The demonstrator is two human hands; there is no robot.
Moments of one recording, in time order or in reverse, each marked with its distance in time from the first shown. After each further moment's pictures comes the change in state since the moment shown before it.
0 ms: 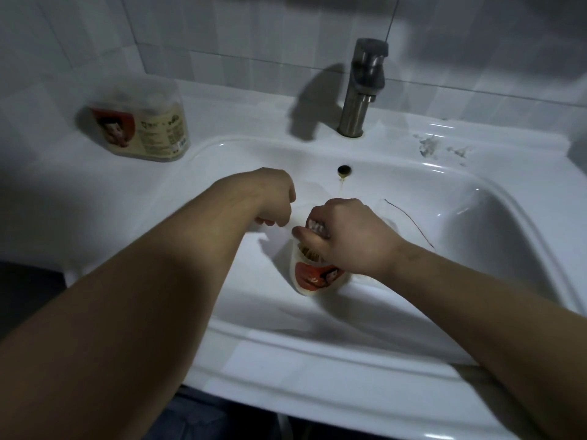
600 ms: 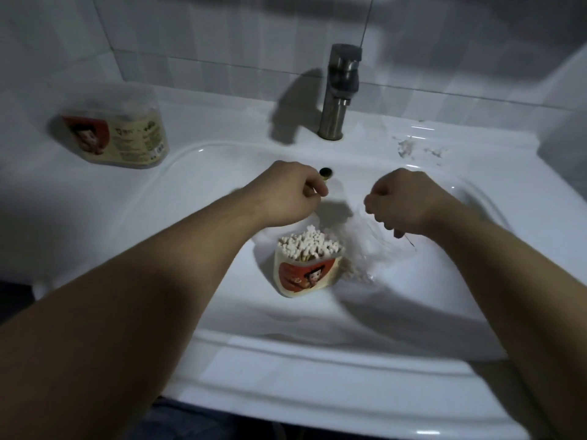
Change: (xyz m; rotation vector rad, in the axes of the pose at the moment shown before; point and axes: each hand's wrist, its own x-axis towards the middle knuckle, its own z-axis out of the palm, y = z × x) left_hand -0.010 0.037 0.013 -0.252 0.291 0.350; right_hand -0.014 0.060 -0.074 0.101 -0.076 0.545
